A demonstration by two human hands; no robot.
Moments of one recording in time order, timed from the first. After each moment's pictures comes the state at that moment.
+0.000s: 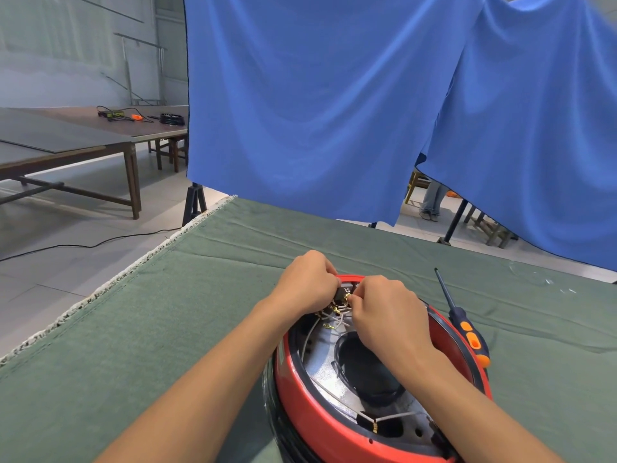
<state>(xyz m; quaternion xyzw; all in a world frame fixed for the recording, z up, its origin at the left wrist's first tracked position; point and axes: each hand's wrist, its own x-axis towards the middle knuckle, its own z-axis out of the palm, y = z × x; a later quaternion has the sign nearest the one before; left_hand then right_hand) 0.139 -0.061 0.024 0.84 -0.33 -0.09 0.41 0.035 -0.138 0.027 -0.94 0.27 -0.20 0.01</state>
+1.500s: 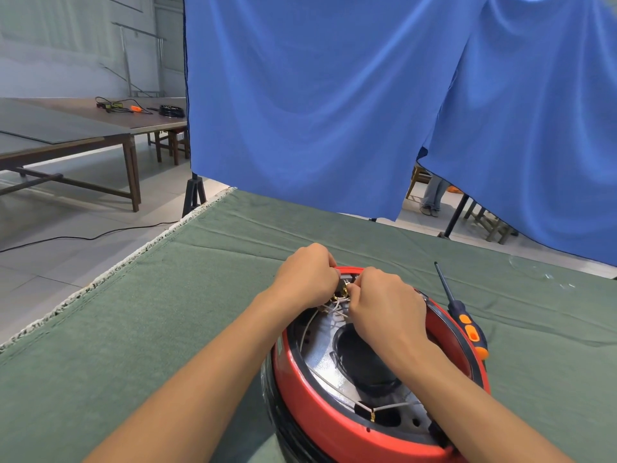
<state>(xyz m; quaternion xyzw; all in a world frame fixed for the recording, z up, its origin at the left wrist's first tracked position) 0.137 -0.061 0.023 0.87 -0.35 -0.05 0.36 0.036 -0.133 0.026 -0.94 0.29 -0.20 -0.03</state>
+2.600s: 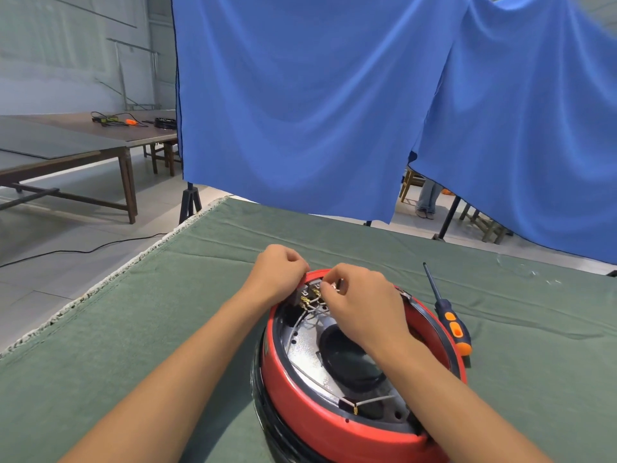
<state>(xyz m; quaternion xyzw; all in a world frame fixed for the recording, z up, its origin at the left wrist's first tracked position) 0.150 -0.048 0.019 0.82 -0.26 -0.07 0.51 0.030 -0.130 0.030 -0.94 0.21 -0.25 0.13</state>
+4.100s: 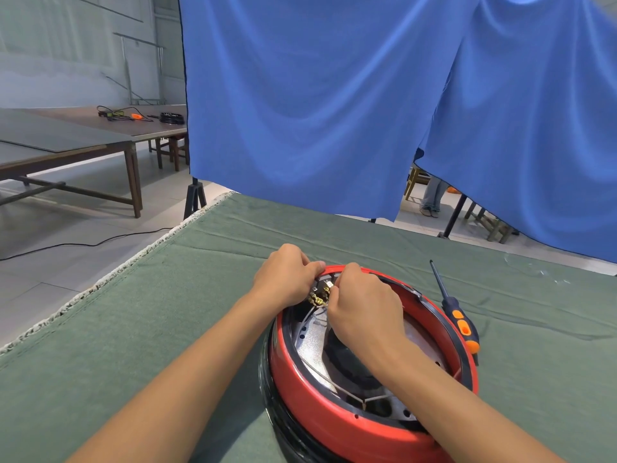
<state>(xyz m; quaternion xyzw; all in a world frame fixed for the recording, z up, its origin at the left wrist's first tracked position) 0.142 -0.045 0.017 0.85 -0.29 -0.06 0.42 0.033 -0.117 0.020 -0.94 0.24 -0.23 0.03</state>
